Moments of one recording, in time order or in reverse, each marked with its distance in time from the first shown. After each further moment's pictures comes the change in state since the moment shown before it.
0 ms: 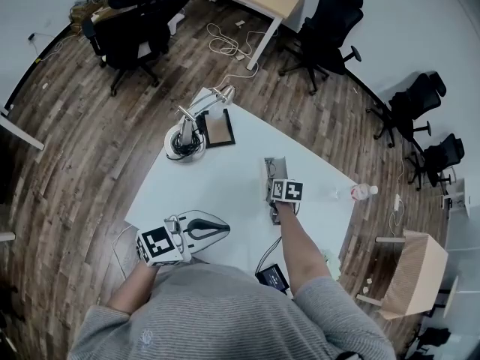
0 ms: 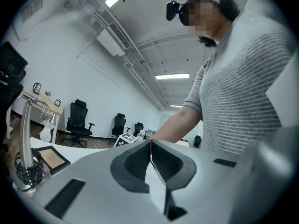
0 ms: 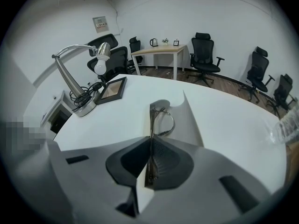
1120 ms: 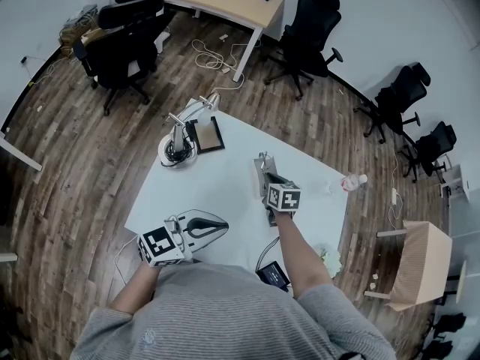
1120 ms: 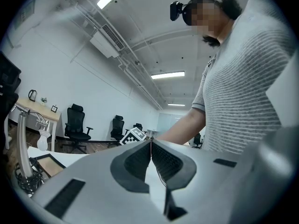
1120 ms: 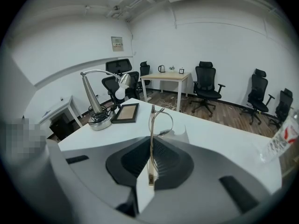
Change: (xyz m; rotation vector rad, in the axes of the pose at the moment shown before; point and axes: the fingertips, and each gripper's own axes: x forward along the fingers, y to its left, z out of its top) left arm 0.005 -0.016 0.008 0.064 0.000 -0.016; right arm -0.070 0.028 0.039 -0.108 -0.297 0.009
